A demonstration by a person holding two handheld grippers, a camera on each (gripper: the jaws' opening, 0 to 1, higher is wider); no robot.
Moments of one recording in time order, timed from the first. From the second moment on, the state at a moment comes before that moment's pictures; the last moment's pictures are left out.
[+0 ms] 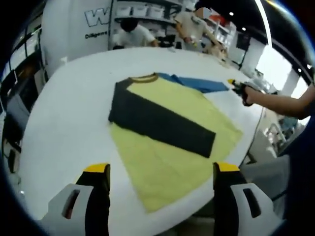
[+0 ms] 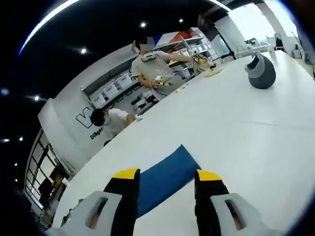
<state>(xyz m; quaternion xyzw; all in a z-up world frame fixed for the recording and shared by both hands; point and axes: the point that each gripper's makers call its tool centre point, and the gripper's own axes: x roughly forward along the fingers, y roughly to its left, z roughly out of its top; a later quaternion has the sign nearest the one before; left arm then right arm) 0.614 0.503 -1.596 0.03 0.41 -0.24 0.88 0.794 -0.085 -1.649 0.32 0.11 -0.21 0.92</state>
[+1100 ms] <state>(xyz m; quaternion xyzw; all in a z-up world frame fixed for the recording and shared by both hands) 0.612 0.491 -1.603 0.03 0.42 -0.24 0.87 0.818 -0.071 -1.663 0.43 0.11 -0.18 0.88</state>
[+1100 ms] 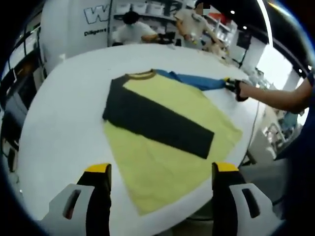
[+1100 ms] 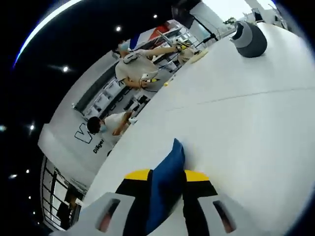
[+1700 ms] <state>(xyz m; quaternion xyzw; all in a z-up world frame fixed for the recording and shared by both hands) 0.611 0.487 -1.603 0.03 0.42 -0.25 0.87 0.808 -0.108 -1.671 0.44 0.08 -0.23 0.86</state>
